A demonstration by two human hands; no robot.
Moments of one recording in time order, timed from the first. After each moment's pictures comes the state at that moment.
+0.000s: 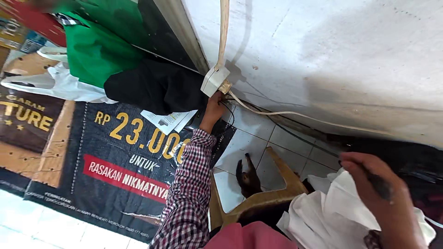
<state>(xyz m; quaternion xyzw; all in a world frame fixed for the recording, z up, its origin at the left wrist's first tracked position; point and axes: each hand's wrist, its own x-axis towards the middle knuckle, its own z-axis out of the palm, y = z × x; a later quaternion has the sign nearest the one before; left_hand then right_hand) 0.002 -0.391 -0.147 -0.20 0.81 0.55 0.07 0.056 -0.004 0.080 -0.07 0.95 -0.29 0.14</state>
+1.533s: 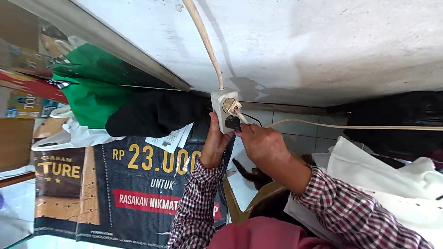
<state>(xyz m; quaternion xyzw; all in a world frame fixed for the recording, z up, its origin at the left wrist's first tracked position) 0.053 -0.318 -0.039 -0.20 0.36 0.90 0.11 0.055 -0.168 0.029 -0.25 0.95 -0.19 -0.02</state>
